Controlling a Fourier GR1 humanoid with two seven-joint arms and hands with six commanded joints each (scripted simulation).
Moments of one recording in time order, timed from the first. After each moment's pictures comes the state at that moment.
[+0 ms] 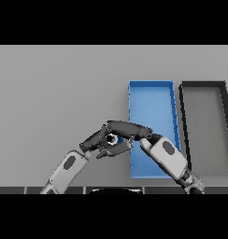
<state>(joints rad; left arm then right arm) -0.27 0.11 -0.53 -1.58 -0.12 -0.29 -0.05 -0.58 -0.19 0.46 -1.80 -0.40 0.54 0.30</state>
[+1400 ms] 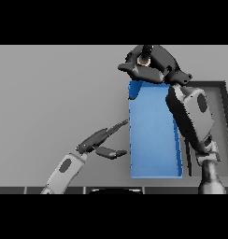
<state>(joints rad) -0.21 0.12 -0.51 -1.64 -0.06 -0.29 0.13 -1.08 -0.41 0.13 -1.46 -0.79 0.16 0.43</state>
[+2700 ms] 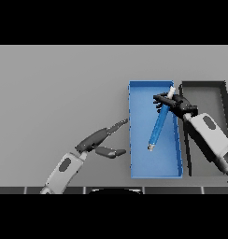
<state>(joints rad) -0.21 0.13 -0.51 -1.64 -0.05 -0.30 0.10 -0.70 -0.75 0.69 -1.16 -1.04 -0.13 0.61</state>
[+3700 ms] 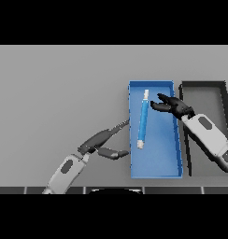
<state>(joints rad) -0.20 0.11 -0.52 -1.64 -0.08 -0.28 0.14 -0.75 -0.78 0.83 -1.16 -0.91 -0.03 0.55</state>
